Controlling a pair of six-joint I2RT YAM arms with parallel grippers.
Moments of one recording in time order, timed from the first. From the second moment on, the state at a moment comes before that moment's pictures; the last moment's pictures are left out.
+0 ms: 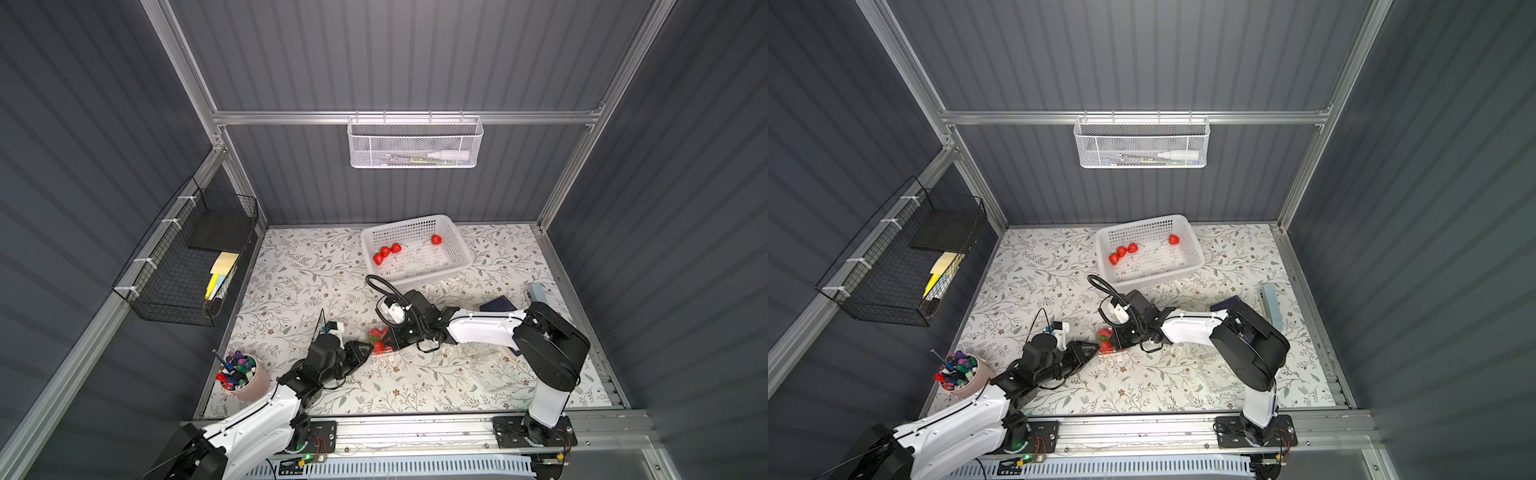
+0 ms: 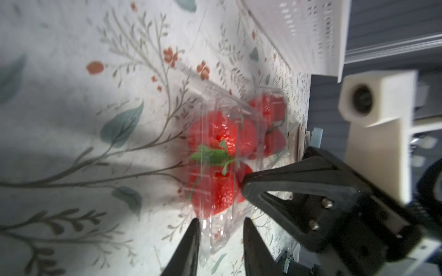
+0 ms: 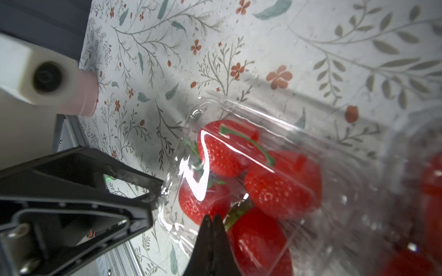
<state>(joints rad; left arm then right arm) -0.60 0.84 0.18 0.10 0.20 -1.12 0.89 1.81 1.01 -0.05 -0.40 0.51</state>
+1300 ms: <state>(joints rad) -0.60 1.23 0.62 0.02 -0.04 -0.94 0.83 1.75 0.93 -0.09 -0.36 0.55</state>
